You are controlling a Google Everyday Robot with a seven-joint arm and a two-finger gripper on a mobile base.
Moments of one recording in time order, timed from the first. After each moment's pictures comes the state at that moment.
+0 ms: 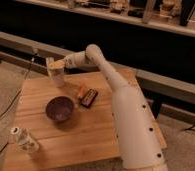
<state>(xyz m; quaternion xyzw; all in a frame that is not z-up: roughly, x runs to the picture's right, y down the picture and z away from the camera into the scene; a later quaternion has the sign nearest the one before) -0.241 -0.138 0.861 -0.39 -0.45 0.43 0.68</state>
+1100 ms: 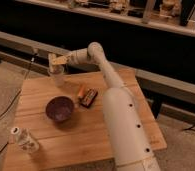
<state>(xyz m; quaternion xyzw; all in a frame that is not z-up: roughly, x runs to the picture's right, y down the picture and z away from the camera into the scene) -0.232 -0.166 0.880 -0.38 -0.46 0.46 0.66</state>
